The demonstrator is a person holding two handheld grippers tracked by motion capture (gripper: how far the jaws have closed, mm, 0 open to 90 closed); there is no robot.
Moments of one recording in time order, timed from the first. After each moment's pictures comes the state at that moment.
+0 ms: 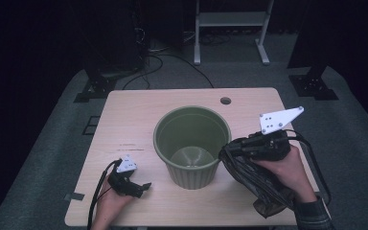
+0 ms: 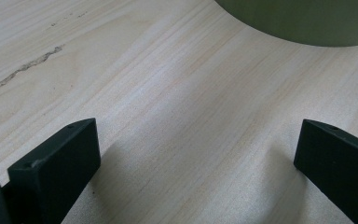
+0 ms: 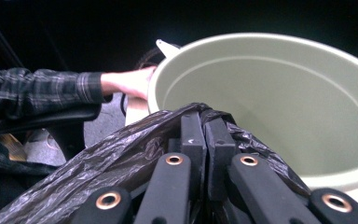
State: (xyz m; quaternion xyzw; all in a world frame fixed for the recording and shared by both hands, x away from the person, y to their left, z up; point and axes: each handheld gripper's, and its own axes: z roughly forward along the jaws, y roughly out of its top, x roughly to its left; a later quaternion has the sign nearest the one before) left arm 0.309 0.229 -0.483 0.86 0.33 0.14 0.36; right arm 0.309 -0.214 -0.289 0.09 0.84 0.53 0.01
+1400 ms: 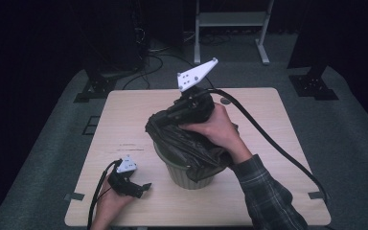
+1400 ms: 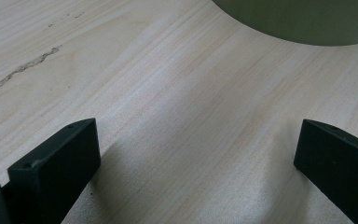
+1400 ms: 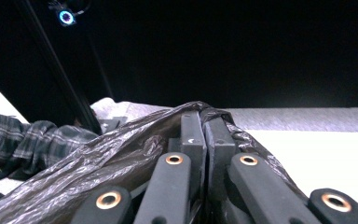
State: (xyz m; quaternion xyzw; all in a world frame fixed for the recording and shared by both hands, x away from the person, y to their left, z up) left arm 0.309 0.228 -0.483 0.86 0.32 0.14 0.36; right arm 0.370 -0.044 -0.216 -0.01 0.83 0.55 -0.06
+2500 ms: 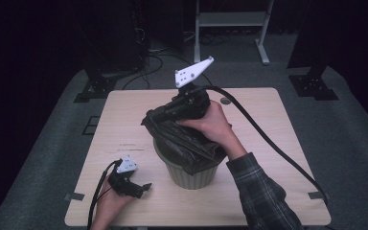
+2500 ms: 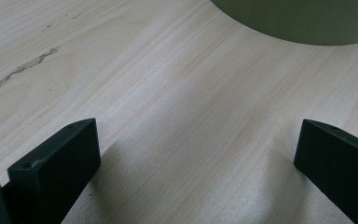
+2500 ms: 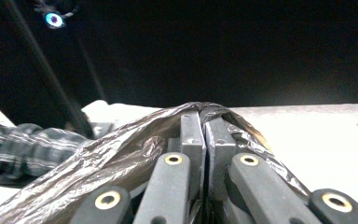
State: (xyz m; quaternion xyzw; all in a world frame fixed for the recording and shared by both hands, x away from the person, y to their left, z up) left arm 0.309 0.228 -0.483 0.86 0.32 0.14 0.36; right arm 0.384 -0.048 -0.228 0.01 0.83 0.55 -0.05
